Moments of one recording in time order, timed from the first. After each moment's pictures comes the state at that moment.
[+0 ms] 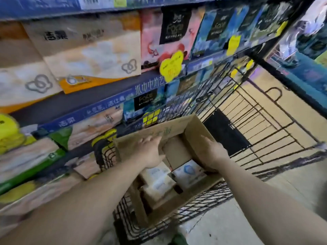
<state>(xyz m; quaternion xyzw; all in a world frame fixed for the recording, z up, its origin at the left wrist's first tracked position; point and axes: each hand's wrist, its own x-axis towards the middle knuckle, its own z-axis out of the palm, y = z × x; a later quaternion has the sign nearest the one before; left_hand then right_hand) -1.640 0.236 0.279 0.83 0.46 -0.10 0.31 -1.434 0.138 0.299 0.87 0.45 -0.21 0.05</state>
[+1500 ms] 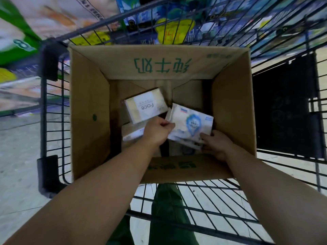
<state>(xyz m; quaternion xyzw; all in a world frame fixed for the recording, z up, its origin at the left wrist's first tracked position) -1.501 0.166 0.076 0.34 0.75 0.09 0.56 -1.302 0.146 0.049 0.75 0.15 -0.64 -0.08</state>
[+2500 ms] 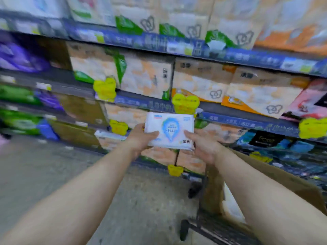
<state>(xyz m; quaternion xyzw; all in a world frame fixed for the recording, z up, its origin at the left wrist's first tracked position) -1.991 0.017 0.396 0.26 0.67 0.51 0.48 -1.801 0.113 0.394 0.45 0.51 -0.71 -0.18</state>
